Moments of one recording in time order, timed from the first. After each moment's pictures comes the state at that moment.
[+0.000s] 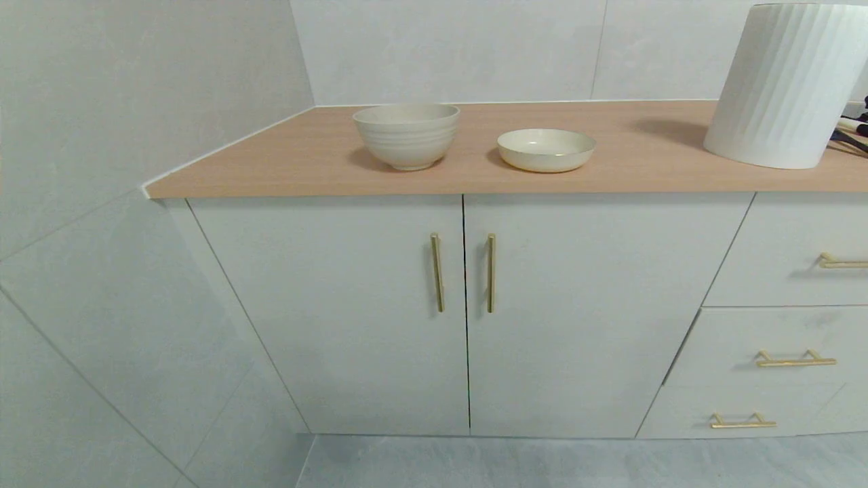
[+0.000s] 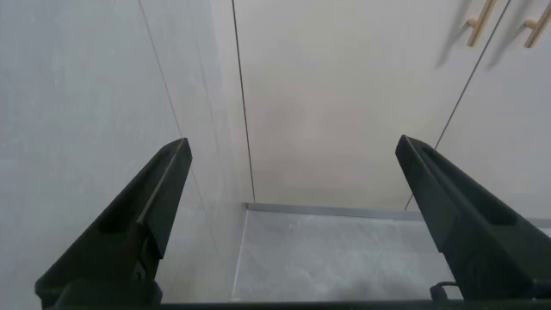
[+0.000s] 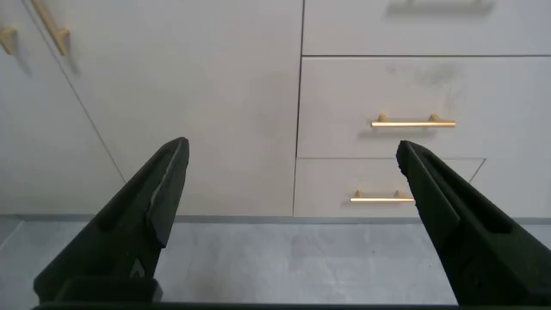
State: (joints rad) left arm 0.01 0.00 0.00 0.00 0.04 -0.01; right arm -0.01 0.00 0.00 0.00 -0.02 -0.01
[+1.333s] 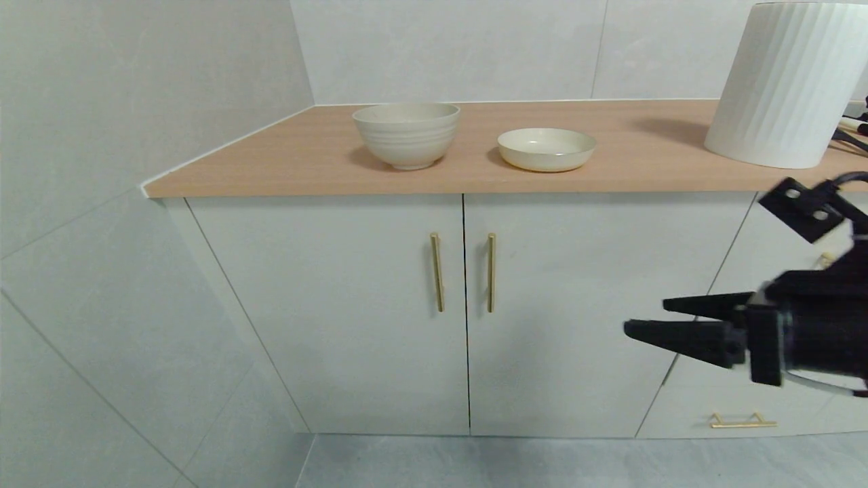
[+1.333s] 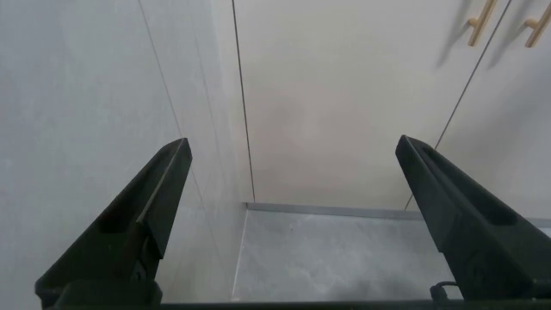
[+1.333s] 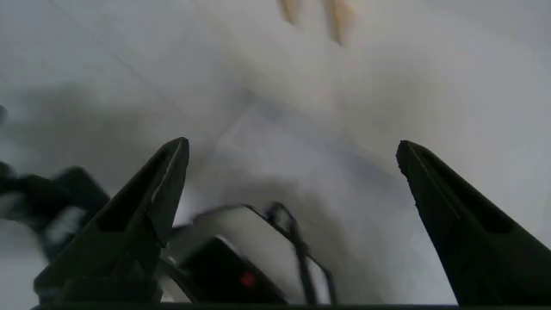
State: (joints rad) left arm 0.01 0.00 0.00 0.00 0.04 -0.01; right arm 0.48 1.32 -0.84 -0.08 0.30 0.15
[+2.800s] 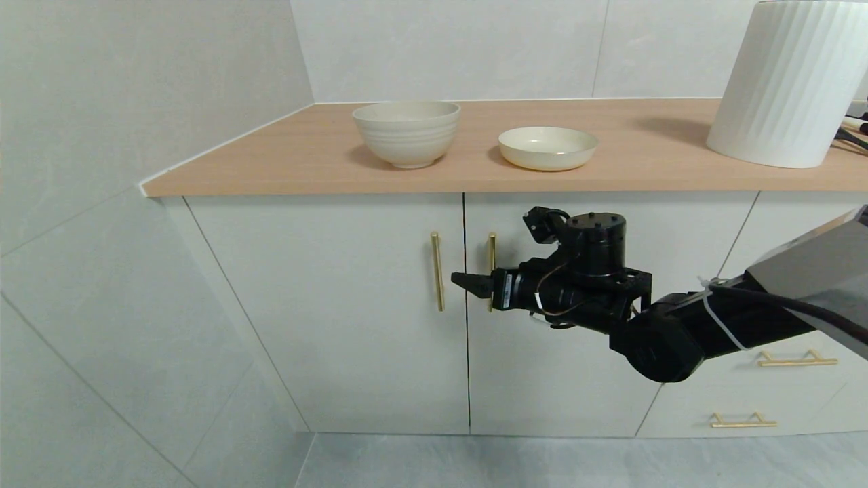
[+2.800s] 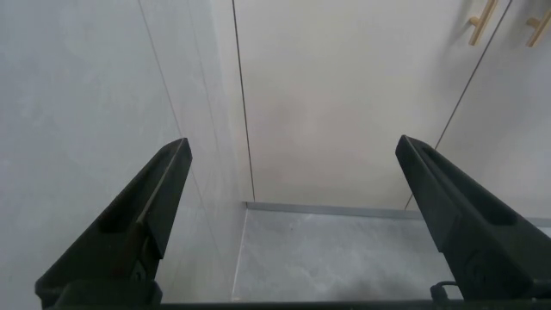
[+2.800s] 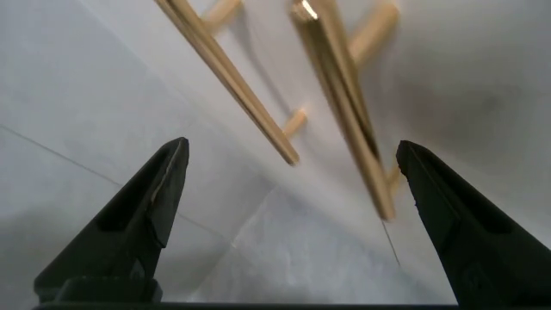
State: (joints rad) left arm 0.01 0.00 0.00 0.00 0.04 -0.01; right arm 0.60 2.11 -1.17 -0.78 0.21 0.34
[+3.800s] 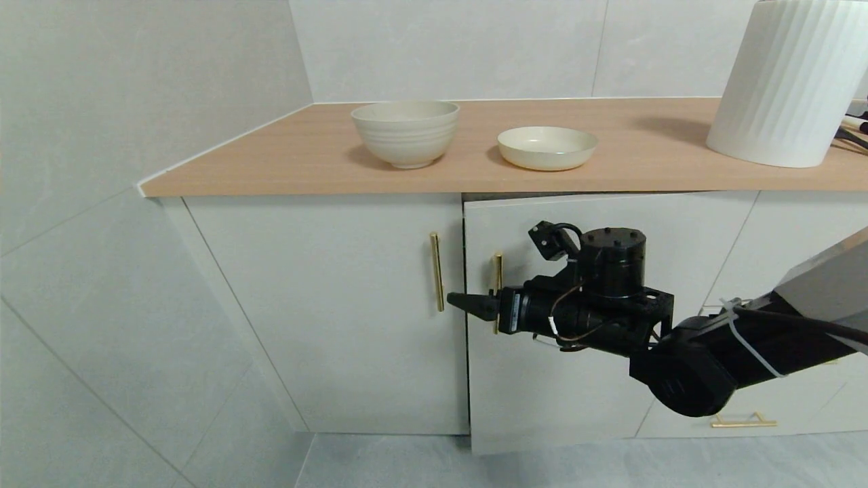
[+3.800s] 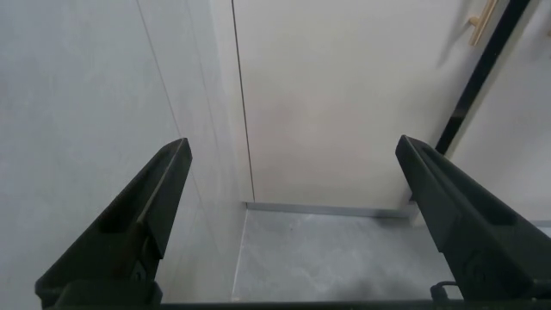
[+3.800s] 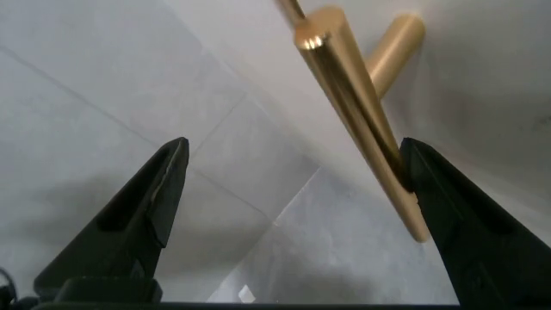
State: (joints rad) left arm 0.01 0.00 0.00 0.00 0.04 -0.01; right arm 0.65 2.04 -1.00 -0.88 0.33 0.42
